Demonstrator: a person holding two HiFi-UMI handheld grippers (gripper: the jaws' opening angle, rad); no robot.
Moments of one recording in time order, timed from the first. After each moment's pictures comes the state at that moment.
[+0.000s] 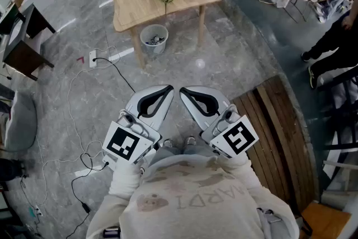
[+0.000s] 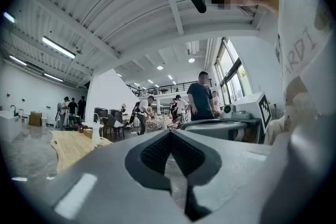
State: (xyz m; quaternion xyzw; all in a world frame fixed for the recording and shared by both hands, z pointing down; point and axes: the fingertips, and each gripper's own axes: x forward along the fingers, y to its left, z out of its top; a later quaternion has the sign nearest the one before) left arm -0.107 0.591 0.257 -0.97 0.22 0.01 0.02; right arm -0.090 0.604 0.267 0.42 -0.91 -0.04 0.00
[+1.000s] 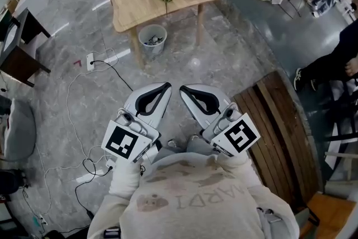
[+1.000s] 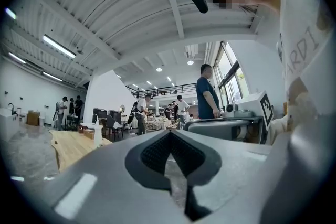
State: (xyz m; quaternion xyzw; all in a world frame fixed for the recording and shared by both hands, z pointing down) left arm -0.155 0.569 0.262 -0.98 0.22 0.02 0.02; right arm -0.134 0.588 0.268 0.44 -0.90 -0.04 0.00
